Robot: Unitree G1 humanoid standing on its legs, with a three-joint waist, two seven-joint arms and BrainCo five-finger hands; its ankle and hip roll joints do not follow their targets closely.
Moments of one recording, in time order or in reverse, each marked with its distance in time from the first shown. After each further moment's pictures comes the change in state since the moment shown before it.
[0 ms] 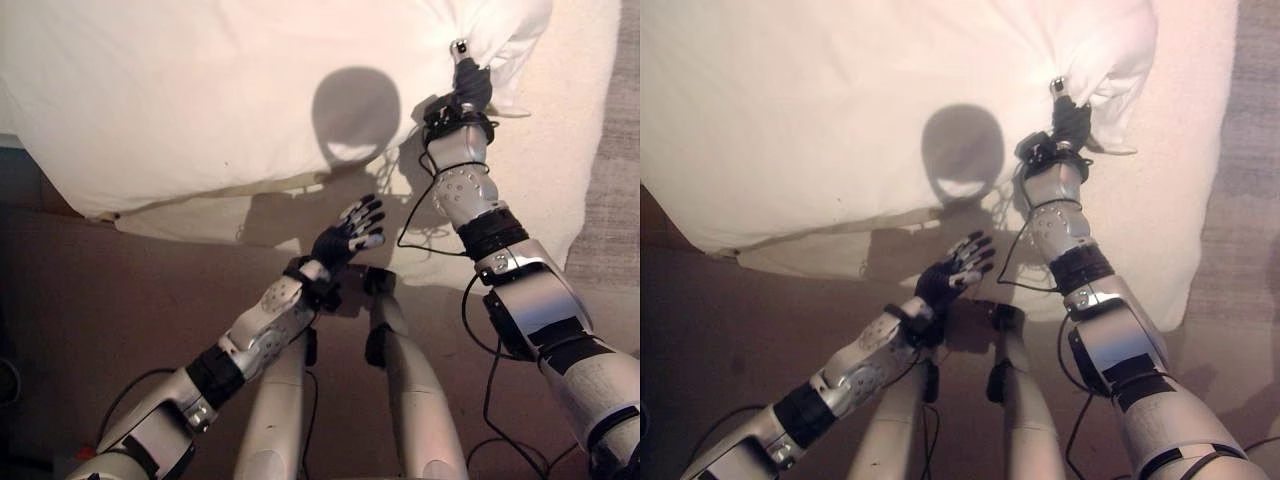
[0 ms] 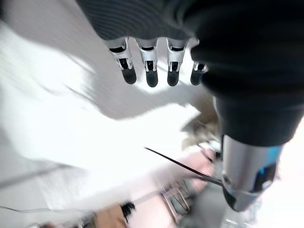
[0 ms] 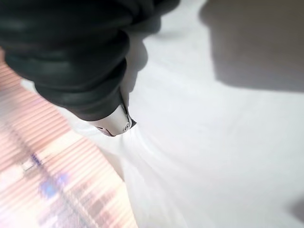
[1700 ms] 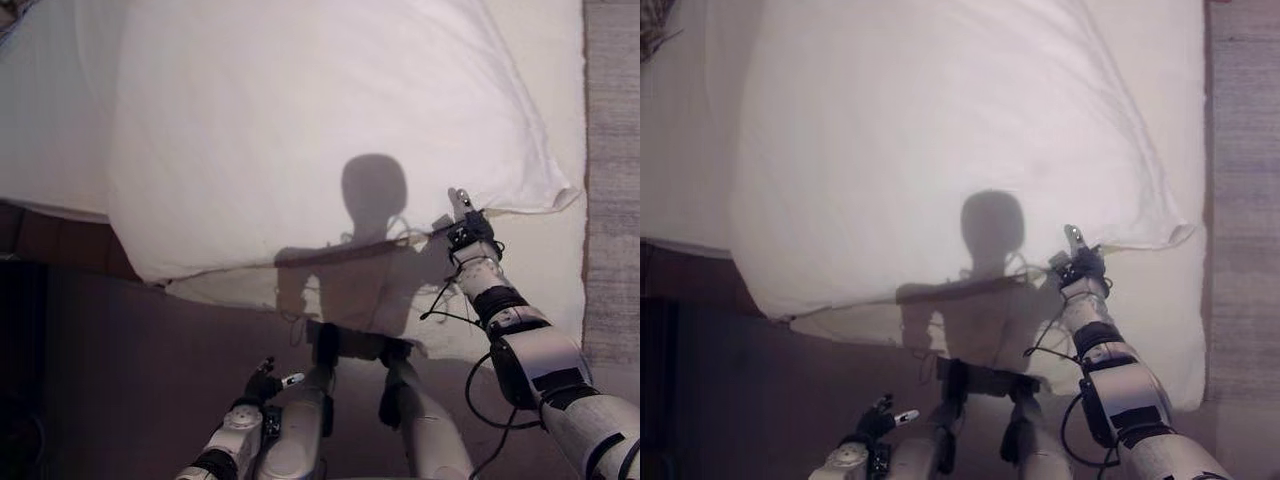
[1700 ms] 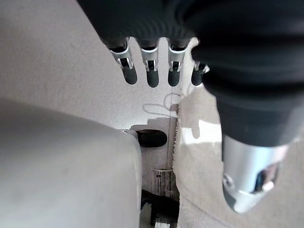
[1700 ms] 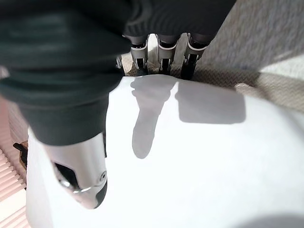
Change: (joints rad) left arm 0.405 -0.233 0.356 0.923 0.633 0.052 0.113; right arm 0.280 -0.001 -0.247 0.447 0.063 0.144 0.170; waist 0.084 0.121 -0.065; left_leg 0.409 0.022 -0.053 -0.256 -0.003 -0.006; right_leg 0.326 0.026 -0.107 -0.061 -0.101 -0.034
